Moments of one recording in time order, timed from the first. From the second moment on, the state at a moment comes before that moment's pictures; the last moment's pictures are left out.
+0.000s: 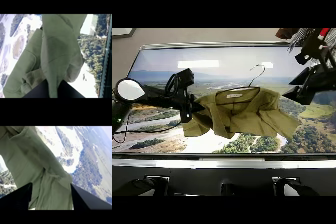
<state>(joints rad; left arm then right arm) -0.37 -1.17 1.29 0.90 -1.20 -0.47 -0.18 -1.17 1.58 -1.03 1.56 0.46</state>
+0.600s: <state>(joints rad) -0.37 -1.17 1.29 0.90 -1.20 -0.47 -0.18 -1.42 1.57 -0.94 1.60 0.35</state>
